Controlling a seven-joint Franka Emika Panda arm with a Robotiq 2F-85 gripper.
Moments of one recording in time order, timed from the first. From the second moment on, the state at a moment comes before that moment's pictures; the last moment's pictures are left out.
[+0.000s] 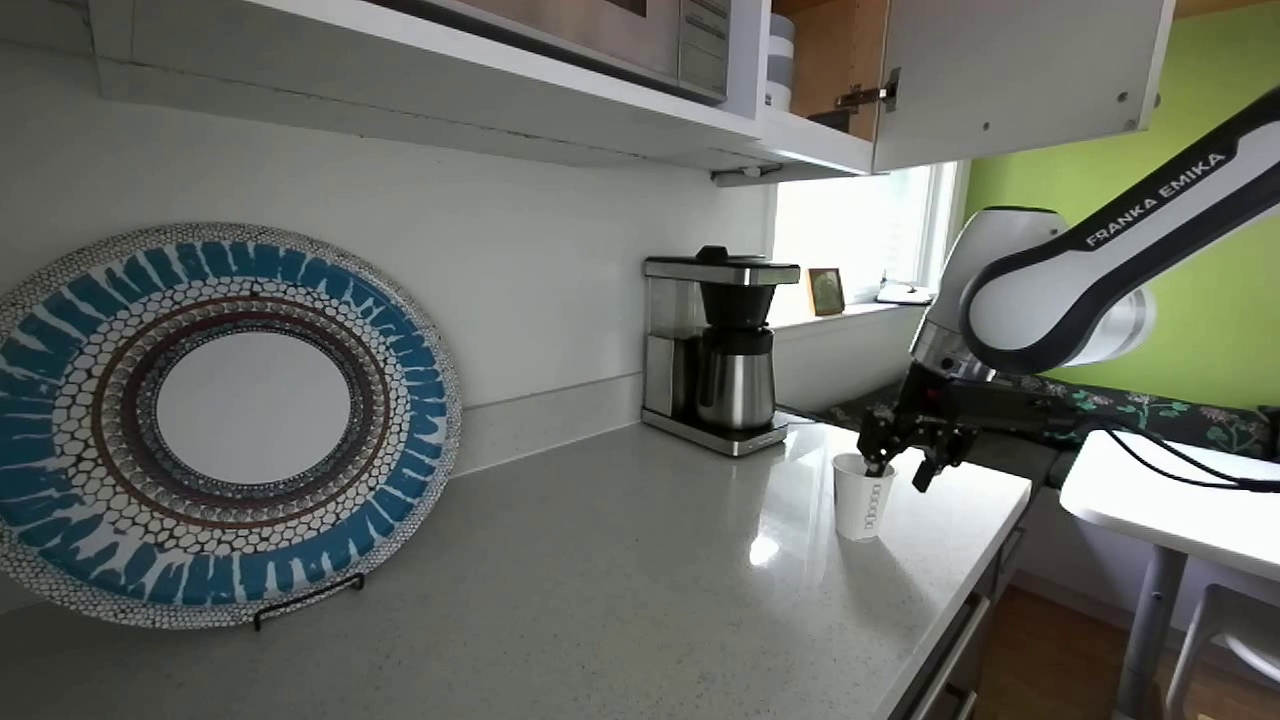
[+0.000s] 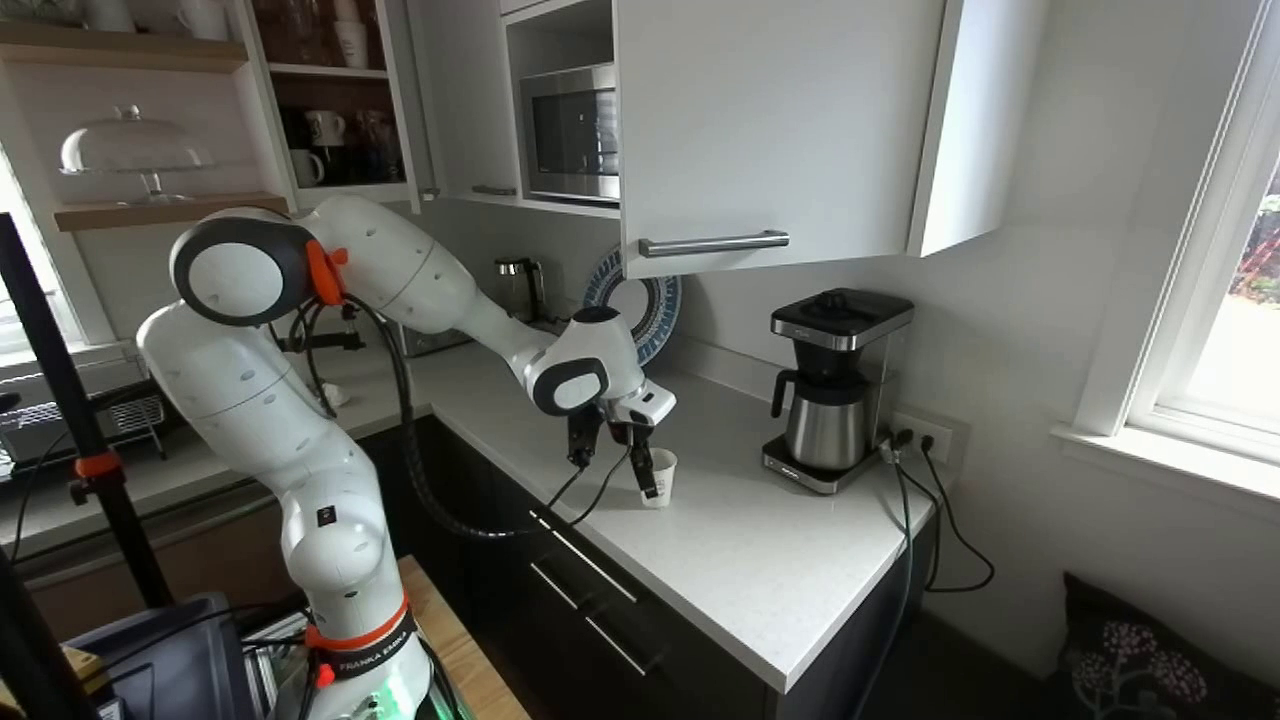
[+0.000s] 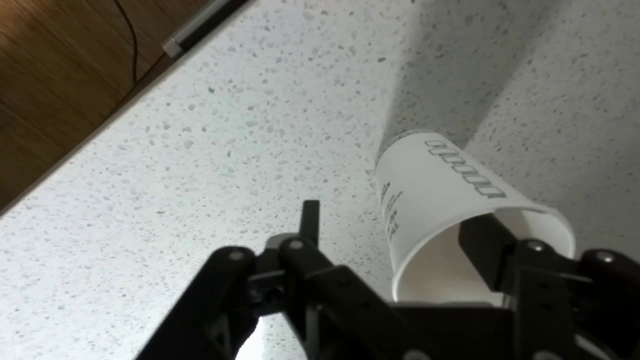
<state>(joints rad) -0.21 -0.31 -0.03 -2.66 0.01 2.63 0.35</state>
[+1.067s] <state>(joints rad) -0.19 -0.36 -0.02 -2.59 0.03 2.62 0.38</state>
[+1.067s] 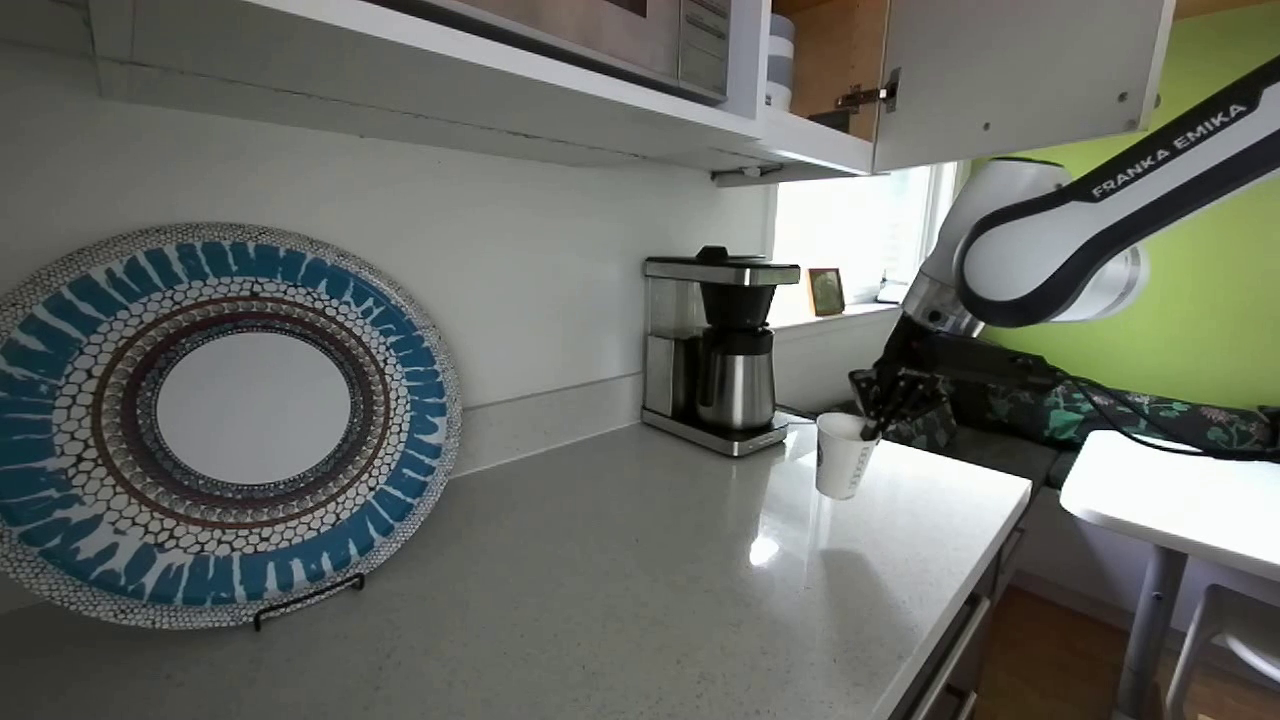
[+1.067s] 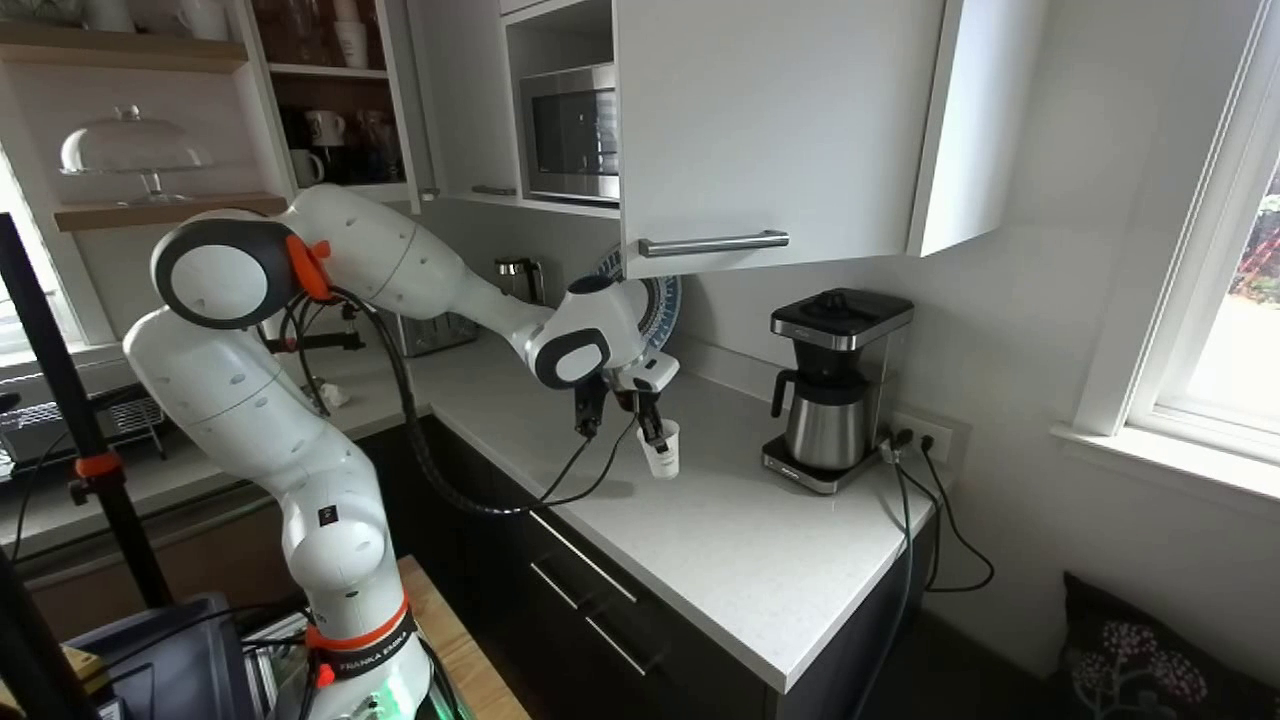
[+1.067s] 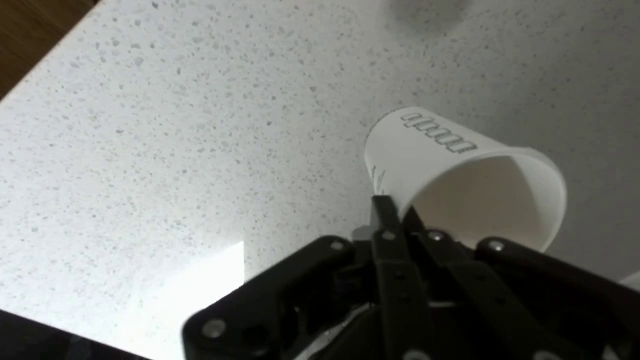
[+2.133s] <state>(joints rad) -0.21 -0.63 0.10 -2.40 0.00 2.40 0.56</state>
